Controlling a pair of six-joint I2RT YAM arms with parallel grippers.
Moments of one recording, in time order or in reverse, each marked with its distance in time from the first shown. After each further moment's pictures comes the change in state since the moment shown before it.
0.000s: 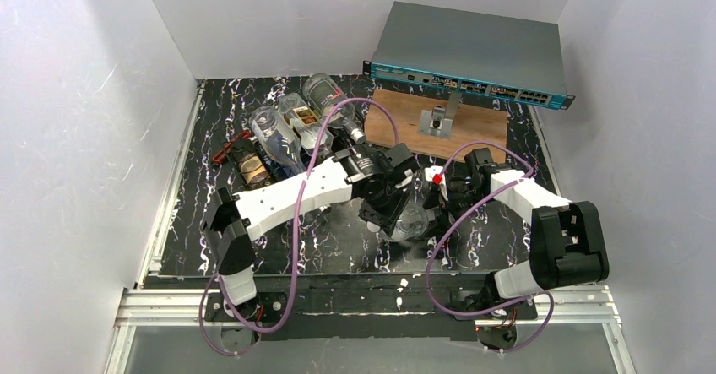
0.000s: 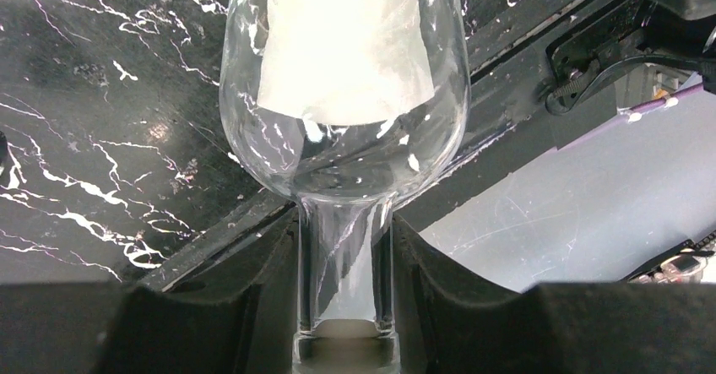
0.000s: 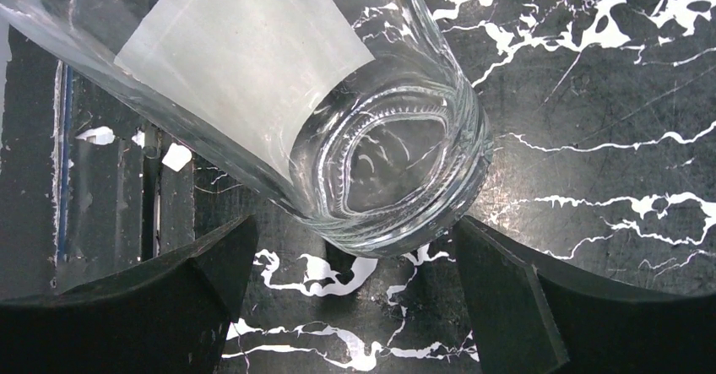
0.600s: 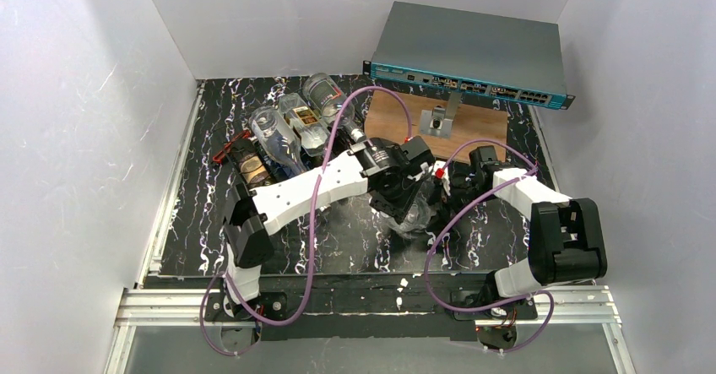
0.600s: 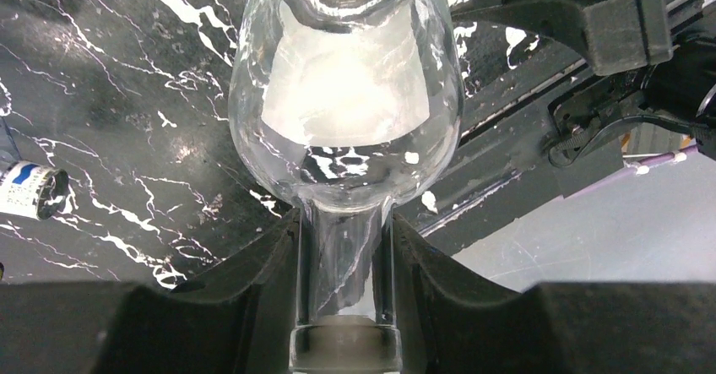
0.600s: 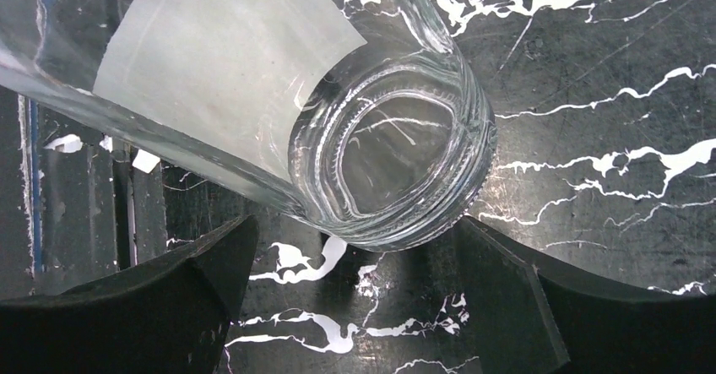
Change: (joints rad) left arm -0.014 0.123 0.195 -0.052 -0.116 0.006; right arm -0.039 0.026 0.008 0.050 0.025 0.061
